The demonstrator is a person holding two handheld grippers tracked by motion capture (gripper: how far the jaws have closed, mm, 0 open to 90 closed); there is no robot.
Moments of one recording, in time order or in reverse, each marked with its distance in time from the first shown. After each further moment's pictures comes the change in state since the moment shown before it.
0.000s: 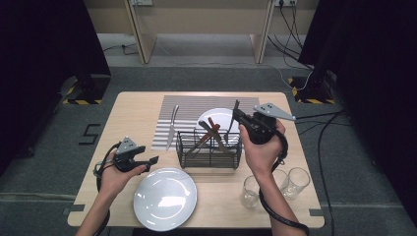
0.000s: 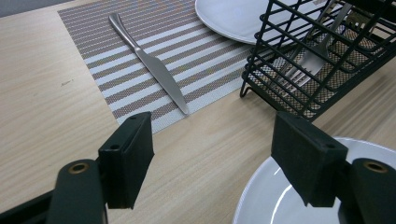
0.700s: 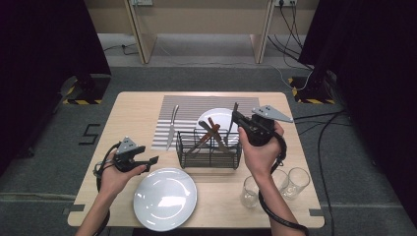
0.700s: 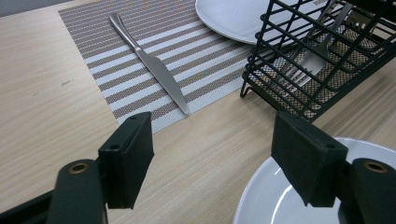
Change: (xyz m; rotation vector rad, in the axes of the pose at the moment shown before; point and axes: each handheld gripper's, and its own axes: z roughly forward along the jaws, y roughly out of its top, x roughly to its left) left arm 0.000 0.000 0.000 -0.001 0.000 -0.002; right arm 0.000 -0.007 0.003 0.018 0.000 -0.004
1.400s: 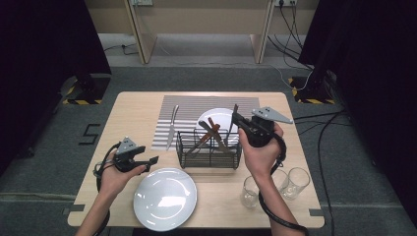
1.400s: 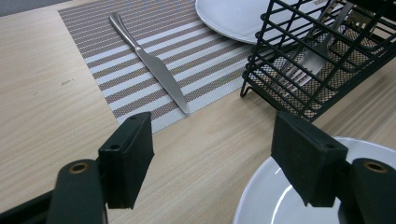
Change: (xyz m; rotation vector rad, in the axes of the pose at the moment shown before) left arm 0.000 0.000 0.000 -0.002 0.002 -0.003; right arm -0.002 -0.005 0.002 0.010 0.004 0.005
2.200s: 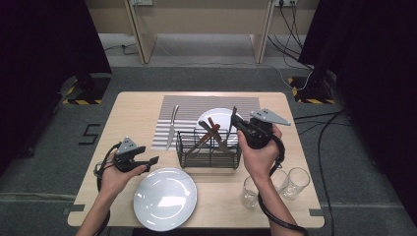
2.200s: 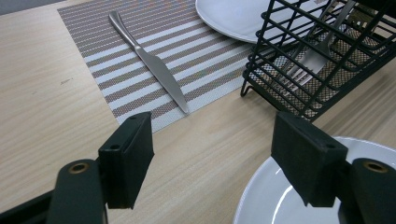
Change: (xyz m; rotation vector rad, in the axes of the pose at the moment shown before) left arm 0.000 -0.001 0.001 0.003 -0.003 0.000; right arm 0.000 -0.007 0.003 0.013 0.003 -0.005
